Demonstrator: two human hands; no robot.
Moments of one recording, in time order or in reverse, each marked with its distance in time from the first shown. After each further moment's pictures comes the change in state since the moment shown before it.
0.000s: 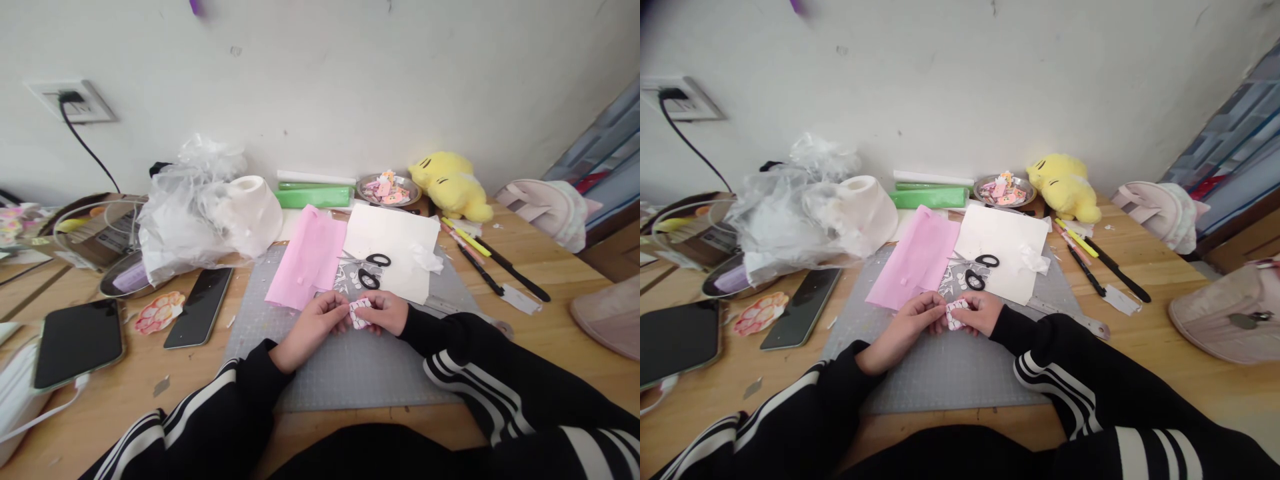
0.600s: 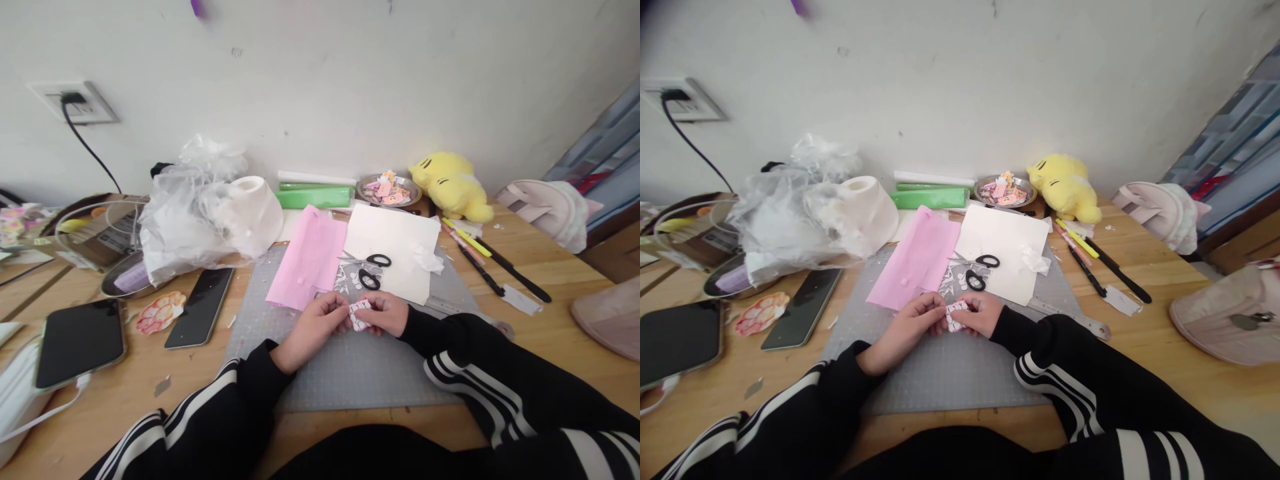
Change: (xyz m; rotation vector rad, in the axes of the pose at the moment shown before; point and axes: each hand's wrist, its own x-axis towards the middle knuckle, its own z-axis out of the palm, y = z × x) left_hand 0.001 -0.004 -0.001 0.077 -0.004 0.028; right_hand 0.005 0.007 -0.002 -0.011 -0.035 0.007
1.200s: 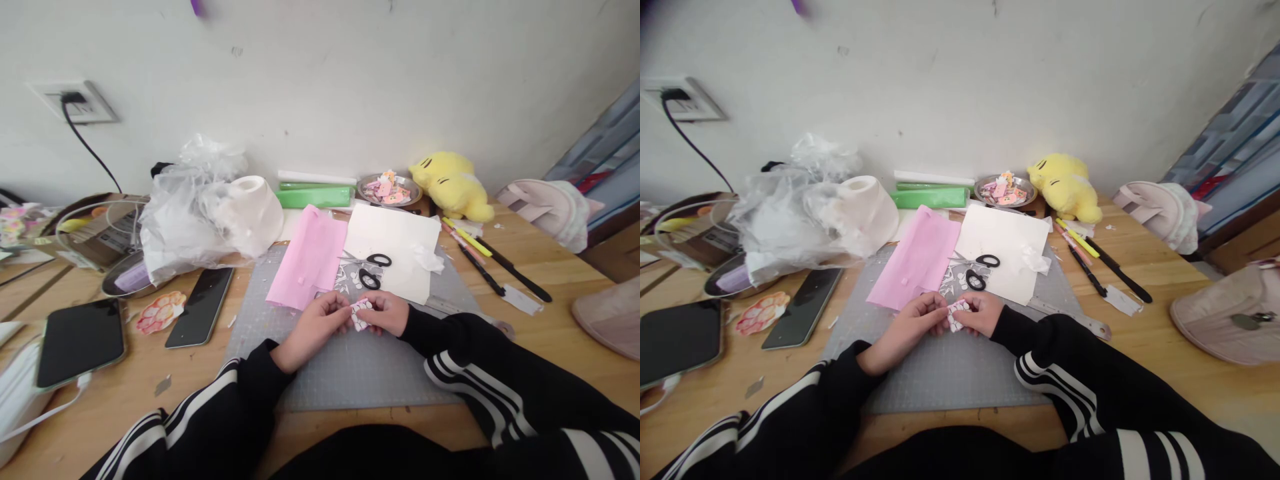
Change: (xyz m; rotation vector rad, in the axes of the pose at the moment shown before) left_hand 0.000 0.000 0.001 -0.044 0.001 -0.036; right_hand -0.002 -0.002 0.001 -0.010 0.011 -0.016
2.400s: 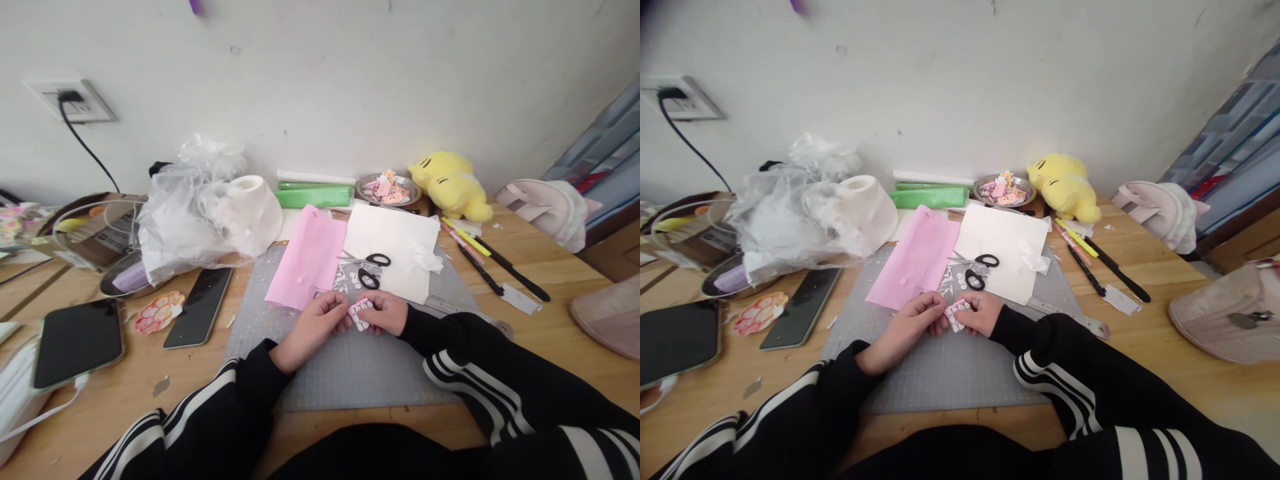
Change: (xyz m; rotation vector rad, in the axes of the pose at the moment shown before) left_hand -0.002 0.006 0.002 0.032 0.032 -0.011; right_hand 0.000 -0.001 -0.001 0.015 0.007 0.002
